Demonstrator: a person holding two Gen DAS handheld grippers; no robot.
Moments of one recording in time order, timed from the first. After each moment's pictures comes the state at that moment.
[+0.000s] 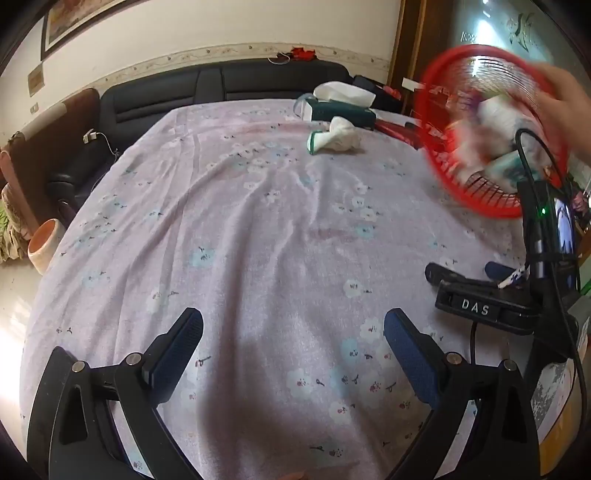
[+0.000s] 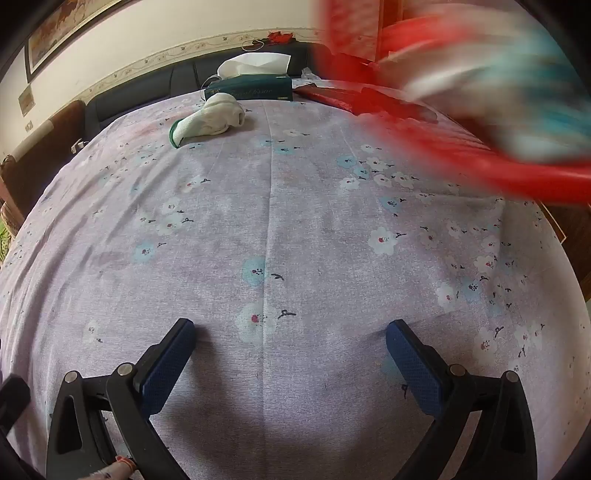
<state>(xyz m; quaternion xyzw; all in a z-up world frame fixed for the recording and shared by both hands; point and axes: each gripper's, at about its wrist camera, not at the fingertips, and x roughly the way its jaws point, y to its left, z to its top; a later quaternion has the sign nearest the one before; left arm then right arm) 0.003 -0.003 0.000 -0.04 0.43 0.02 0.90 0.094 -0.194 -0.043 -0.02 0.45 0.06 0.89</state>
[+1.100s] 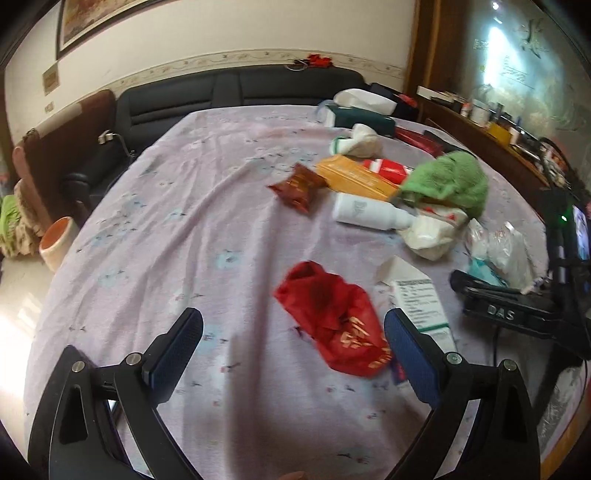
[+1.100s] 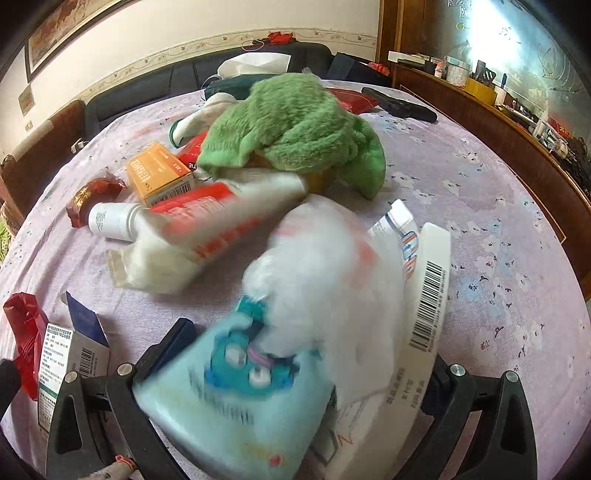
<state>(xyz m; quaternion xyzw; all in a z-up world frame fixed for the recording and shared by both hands) -0.007 0.017 0.004 -0.05 0.40 0.06 0.91 0.093 -0.196 -0.042 -0.02 0.45 0.06 0.89</state>
